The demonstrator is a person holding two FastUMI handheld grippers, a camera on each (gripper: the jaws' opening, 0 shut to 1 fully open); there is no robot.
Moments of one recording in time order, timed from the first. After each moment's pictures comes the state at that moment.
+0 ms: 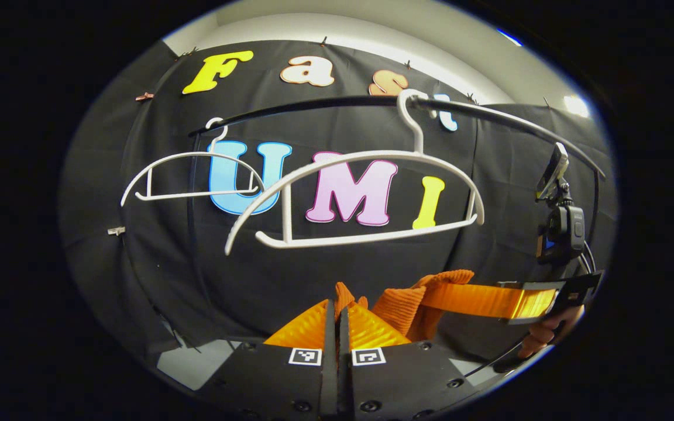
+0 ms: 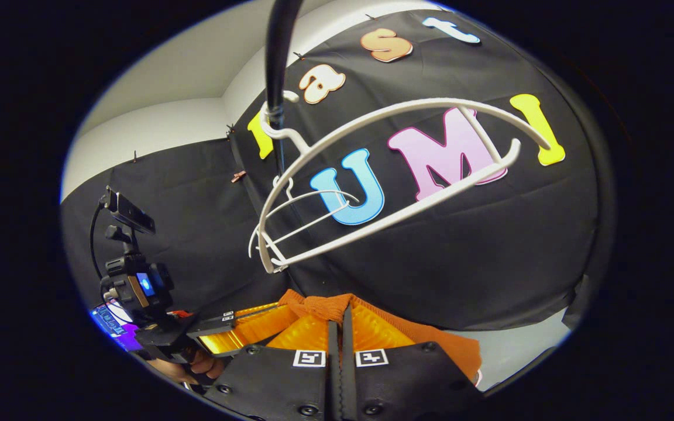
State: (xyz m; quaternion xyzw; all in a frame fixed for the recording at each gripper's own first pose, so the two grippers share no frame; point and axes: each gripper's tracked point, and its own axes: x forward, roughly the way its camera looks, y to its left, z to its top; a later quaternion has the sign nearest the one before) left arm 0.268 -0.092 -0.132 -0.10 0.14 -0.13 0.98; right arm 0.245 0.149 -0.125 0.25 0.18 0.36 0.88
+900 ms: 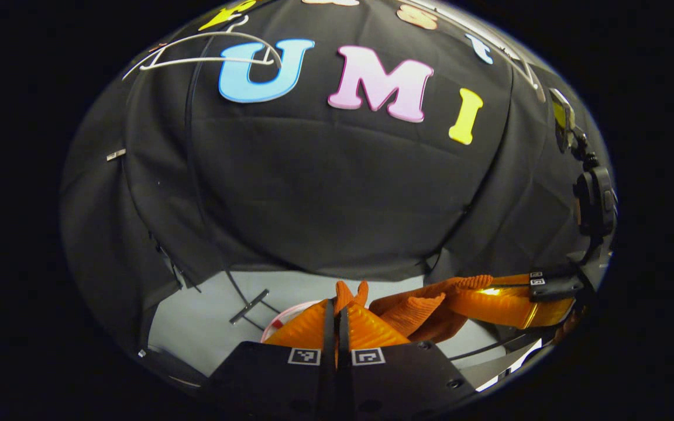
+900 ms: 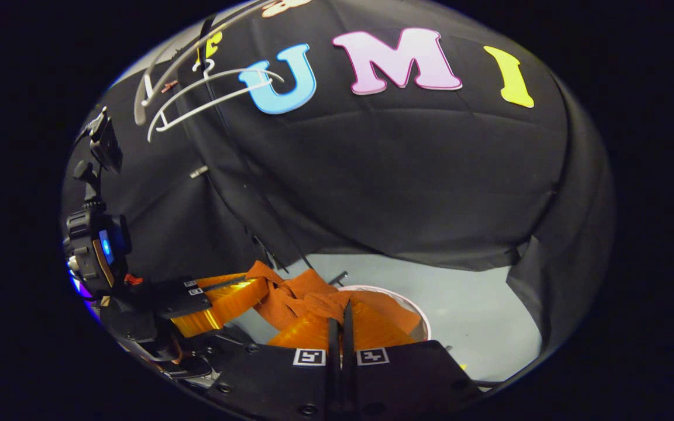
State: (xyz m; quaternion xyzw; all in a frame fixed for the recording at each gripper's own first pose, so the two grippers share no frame) left arm 0.265 -0.116 -0.397 -0.08 0.37 -0.08 0.92; right arm 0.229 0.131 -0.393 0.06 0.41 0.25 0.87
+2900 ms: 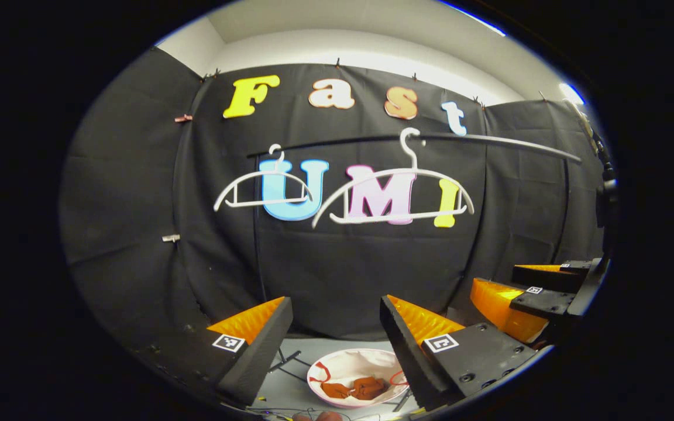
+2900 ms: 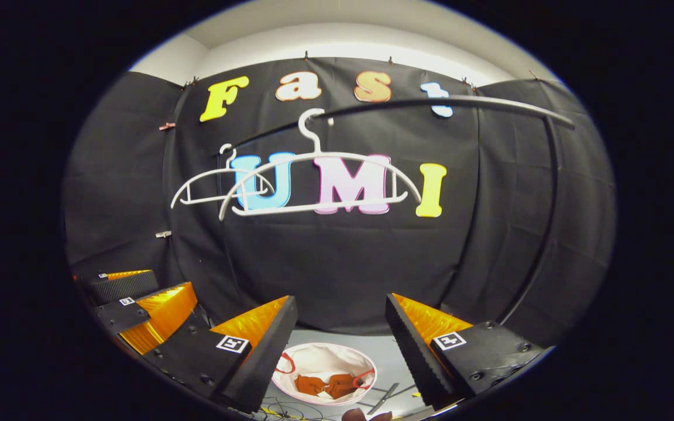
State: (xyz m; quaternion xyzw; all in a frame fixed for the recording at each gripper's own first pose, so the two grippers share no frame) left arm 0.107 -0.008 -0.104 -0.05 0.10 -0.04 0.99; right arm 0.105 0.083 -0.105 0.03 0.12 0.06 0.99
